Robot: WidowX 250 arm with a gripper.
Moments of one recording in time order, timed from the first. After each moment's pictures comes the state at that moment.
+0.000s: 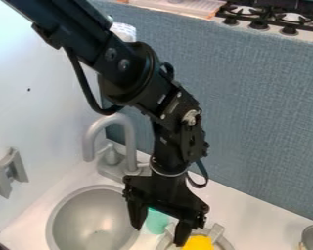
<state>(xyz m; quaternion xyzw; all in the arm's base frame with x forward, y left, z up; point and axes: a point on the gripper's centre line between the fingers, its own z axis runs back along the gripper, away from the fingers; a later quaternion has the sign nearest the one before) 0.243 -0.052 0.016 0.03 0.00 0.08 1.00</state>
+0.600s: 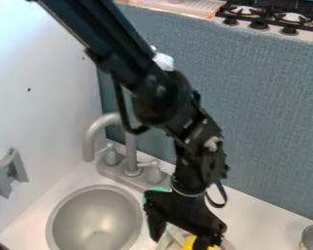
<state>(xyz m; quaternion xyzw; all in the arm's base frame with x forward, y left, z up) 0.256 -0.077 -0.012 0.03 0.00 0.05 1.00</state>
